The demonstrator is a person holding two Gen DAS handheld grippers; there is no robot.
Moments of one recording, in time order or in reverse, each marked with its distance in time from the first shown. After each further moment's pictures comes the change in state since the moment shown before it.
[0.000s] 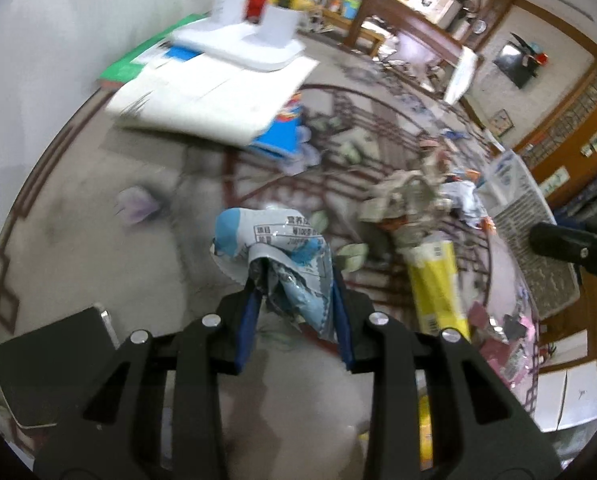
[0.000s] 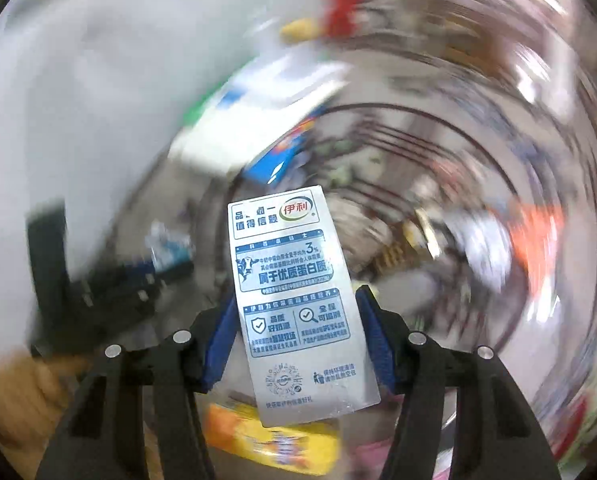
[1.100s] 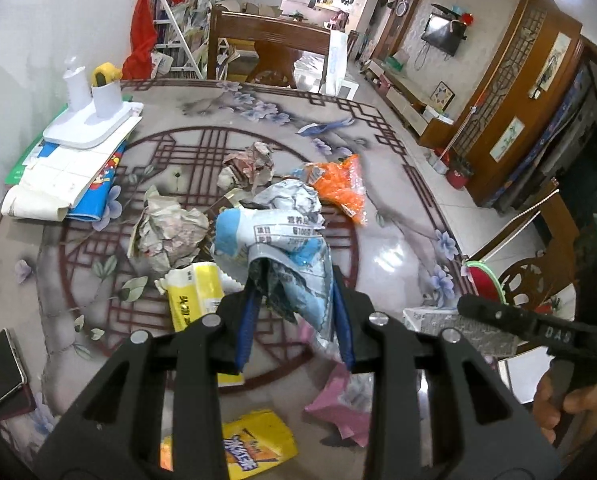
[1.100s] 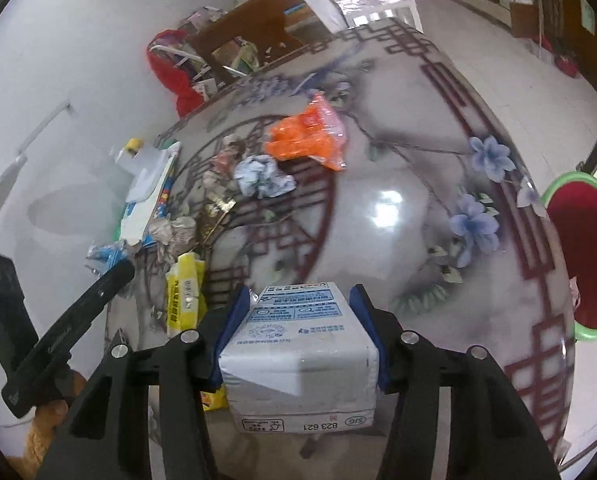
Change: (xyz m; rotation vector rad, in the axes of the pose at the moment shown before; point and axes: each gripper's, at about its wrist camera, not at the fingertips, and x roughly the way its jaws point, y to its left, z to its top) left arm -0.007 -0.229 -0.022 0.231 -0.088 -0.057; right arm -0.100 -0.186 -0.145 0.512 -0.191 0.002
